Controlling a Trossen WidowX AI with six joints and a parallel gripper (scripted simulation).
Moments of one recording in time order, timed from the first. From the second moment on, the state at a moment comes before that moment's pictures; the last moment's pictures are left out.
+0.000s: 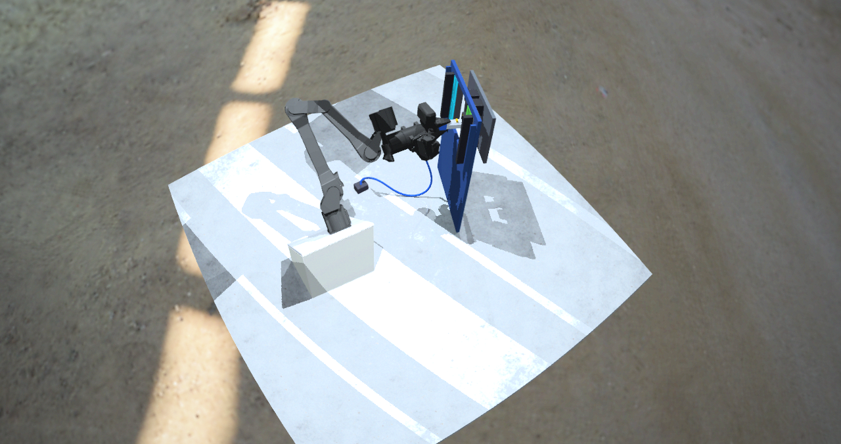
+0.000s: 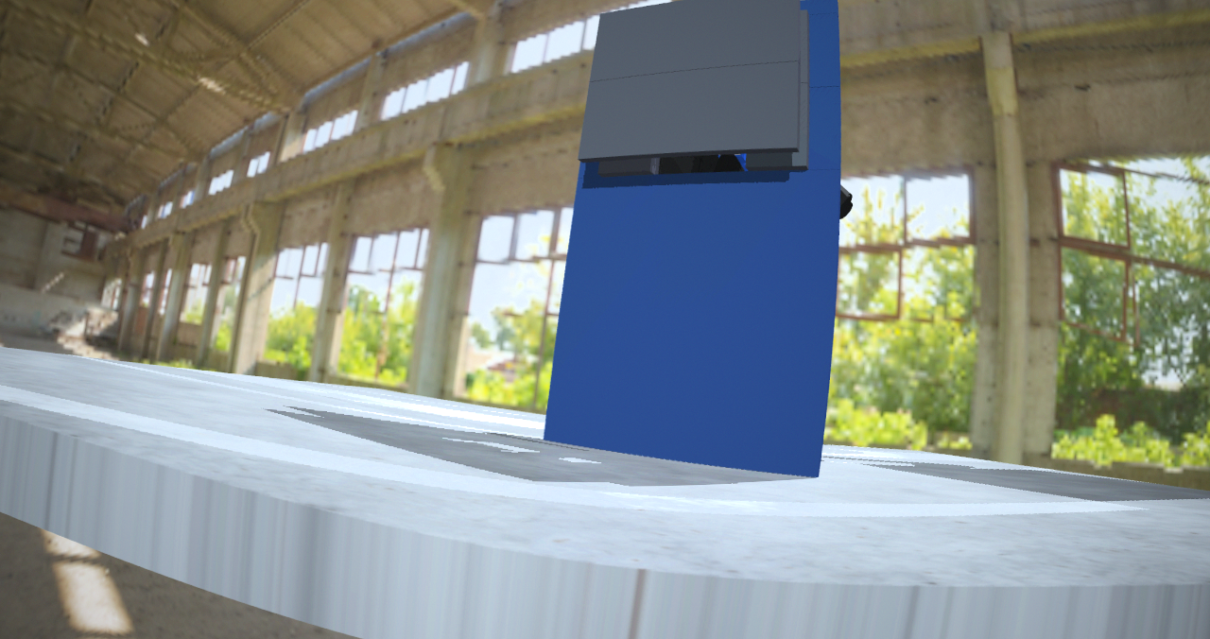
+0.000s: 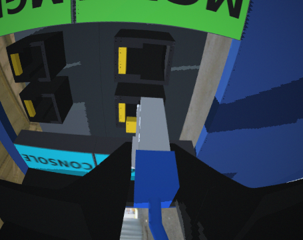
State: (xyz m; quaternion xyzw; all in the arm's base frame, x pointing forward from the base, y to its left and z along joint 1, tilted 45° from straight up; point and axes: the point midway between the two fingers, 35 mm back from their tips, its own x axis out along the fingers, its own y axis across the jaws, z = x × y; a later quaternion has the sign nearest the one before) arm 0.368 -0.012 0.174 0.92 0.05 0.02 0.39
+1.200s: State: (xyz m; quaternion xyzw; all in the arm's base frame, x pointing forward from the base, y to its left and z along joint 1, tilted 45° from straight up) arm 0.369 -0.010 0.177 0.92 0.05 0.03 0.39
